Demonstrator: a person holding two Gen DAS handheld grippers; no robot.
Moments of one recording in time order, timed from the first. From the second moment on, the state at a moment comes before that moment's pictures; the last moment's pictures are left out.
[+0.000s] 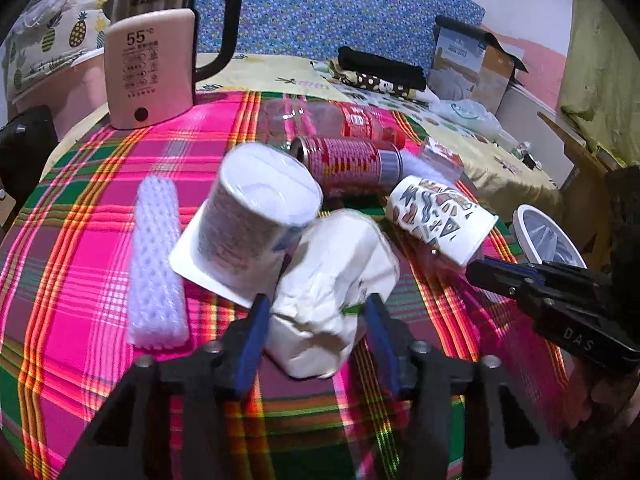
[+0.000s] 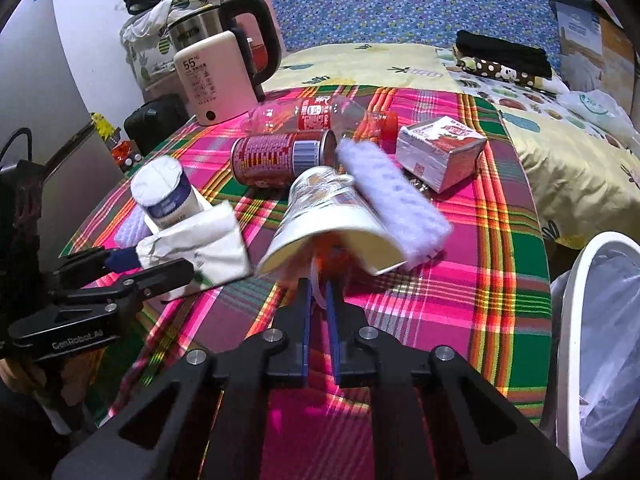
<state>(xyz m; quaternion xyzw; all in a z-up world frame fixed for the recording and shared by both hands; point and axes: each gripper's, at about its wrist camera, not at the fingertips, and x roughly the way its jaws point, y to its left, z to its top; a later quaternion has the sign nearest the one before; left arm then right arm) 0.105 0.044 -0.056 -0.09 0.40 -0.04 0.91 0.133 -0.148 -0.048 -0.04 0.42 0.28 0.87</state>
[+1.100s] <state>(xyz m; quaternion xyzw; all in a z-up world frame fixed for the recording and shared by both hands) 0.059 0.036 -0.037 -0.10 0.38 -0.05 0.92 0.108 -0.168 -0.041 0.01 0.41 0.28 0.87</state>
